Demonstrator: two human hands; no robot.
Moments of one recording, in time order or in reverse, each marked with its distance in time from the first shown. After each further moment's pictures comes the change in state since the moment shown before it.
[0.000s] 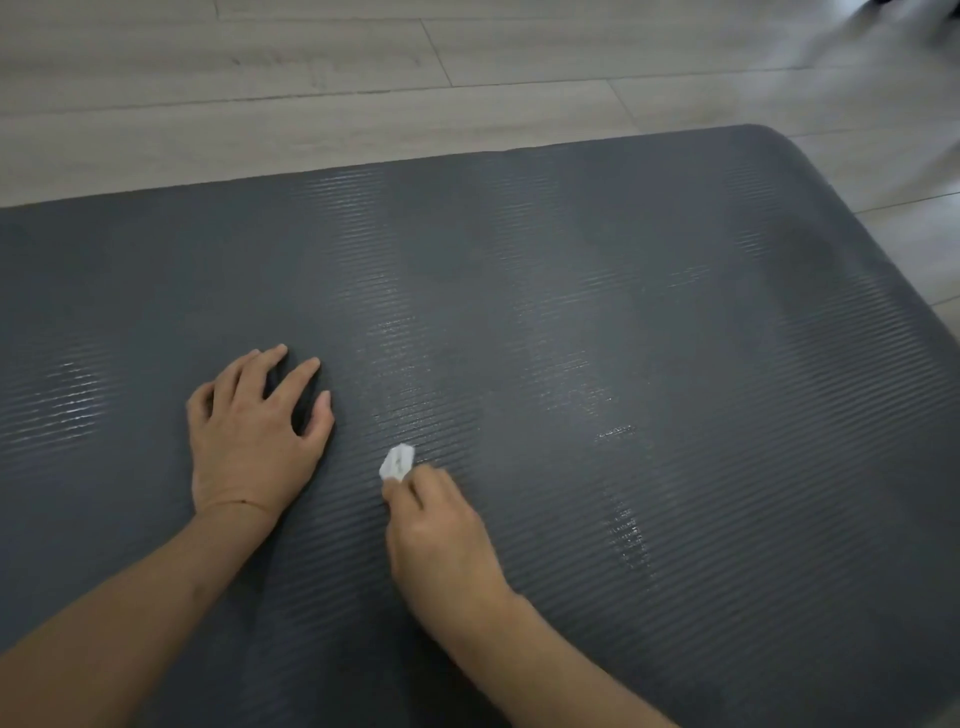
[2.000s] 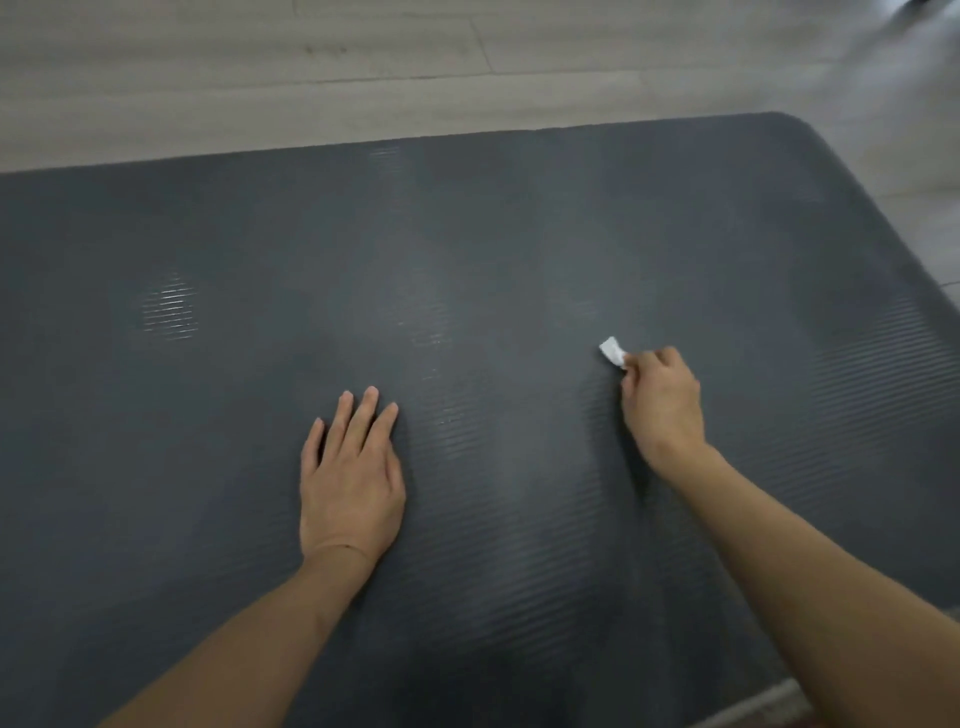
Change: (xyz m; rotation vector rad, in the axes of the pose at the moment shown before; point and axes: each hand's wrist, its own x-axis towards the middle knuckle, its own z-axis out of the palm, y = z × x) left_hand -0.152 0.051 -0.022 0.009 -0.202 -0.059; right_hand -0.013 0.167 -0.096 -0.222 0.157 0.374
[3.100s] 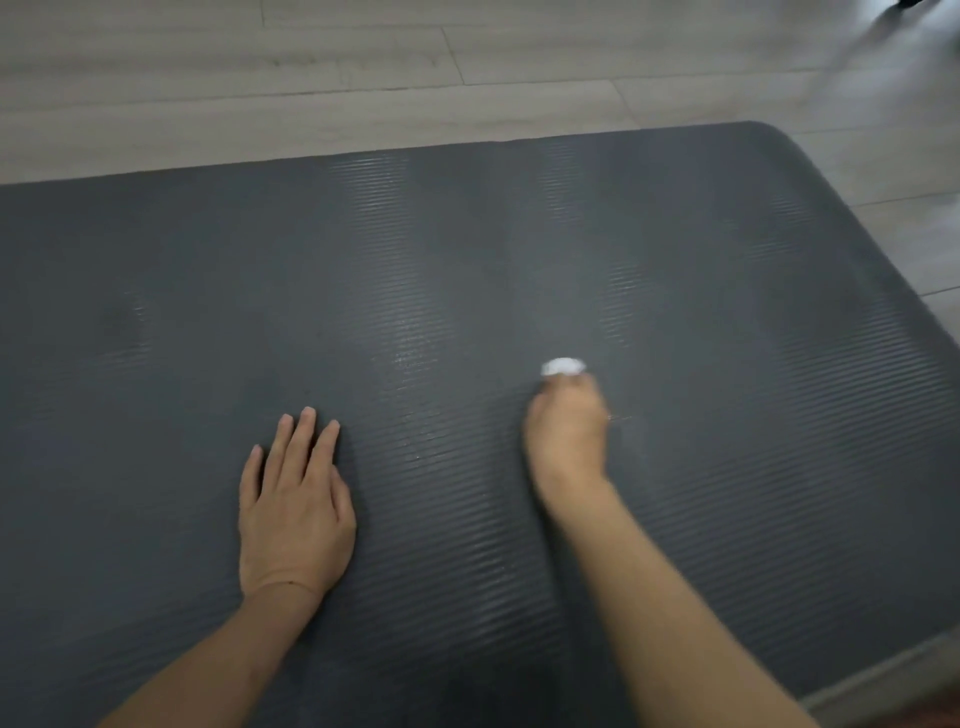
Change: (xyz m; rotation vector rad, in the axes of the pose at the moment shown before) left_hand 0.001 0.002 0.000 0.021 0.037 -0.069; right_hand -0.015 -0.066 0.028 0.086 0.052 0.165
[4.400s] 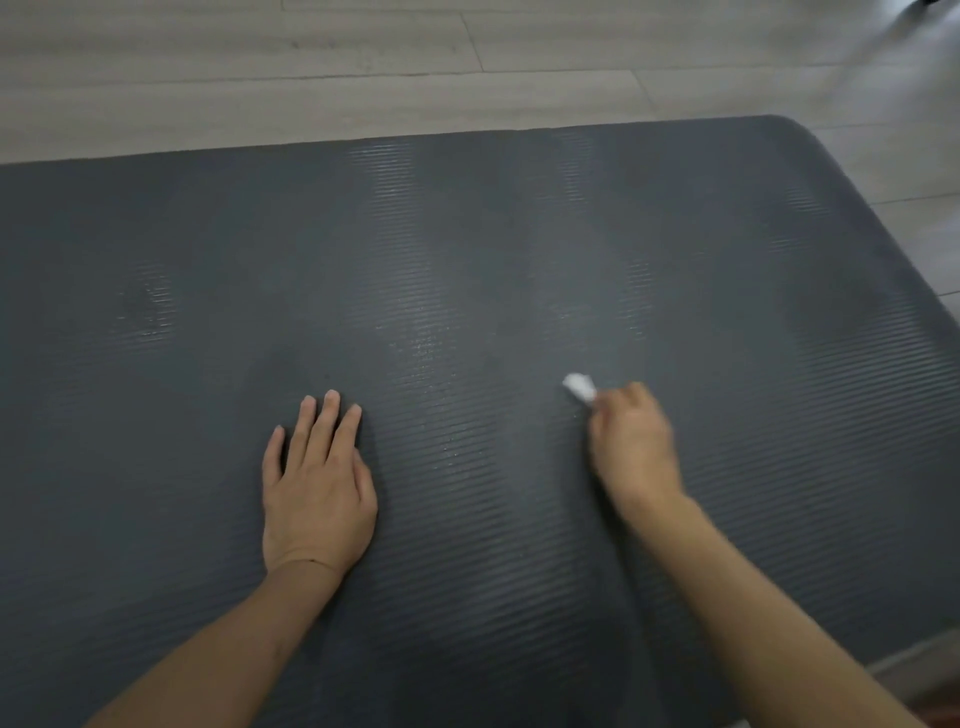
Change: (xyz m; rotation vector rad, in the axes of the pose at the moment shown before) left_hand 0.002 0.001 0.000 0.038 -0.026 0.017; right_hand -0.007 0.056 -0.032 -0.082 -0.099 -0.221
